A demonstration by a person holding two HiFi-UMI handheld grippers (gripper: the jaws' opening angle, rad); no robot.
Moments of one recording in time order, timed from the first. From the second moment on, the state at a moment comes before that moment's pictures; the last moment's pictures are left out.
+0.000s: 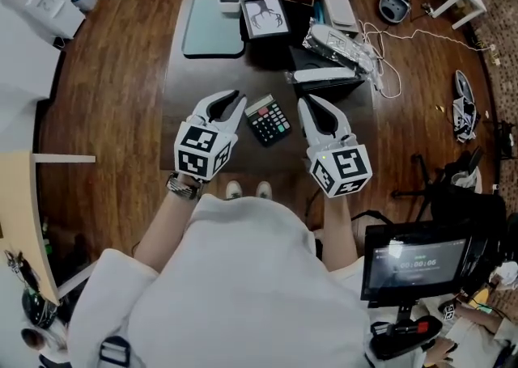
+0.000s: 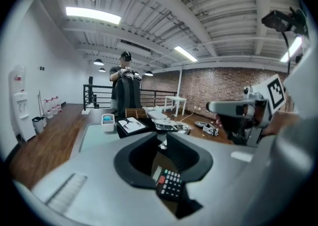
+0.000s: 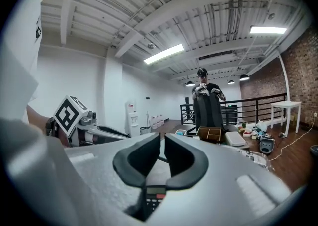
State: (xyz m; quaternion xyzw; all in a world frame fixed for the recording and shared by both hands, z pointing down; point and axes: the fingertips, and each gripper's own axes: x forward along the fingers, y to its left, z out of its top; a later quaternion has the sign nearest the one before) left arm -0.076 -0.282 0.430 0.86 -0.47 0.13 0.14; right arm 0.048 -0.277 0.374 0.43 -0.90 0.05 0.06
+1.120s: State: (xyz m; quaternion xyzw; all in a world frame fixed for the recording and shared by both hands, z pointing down) left arm -0.070 -0.304 0.600 0.84 -0.38 0.23 0.31; right arm 0.073 -0.294 0.547 0.42 -0.85 0.25 0.18
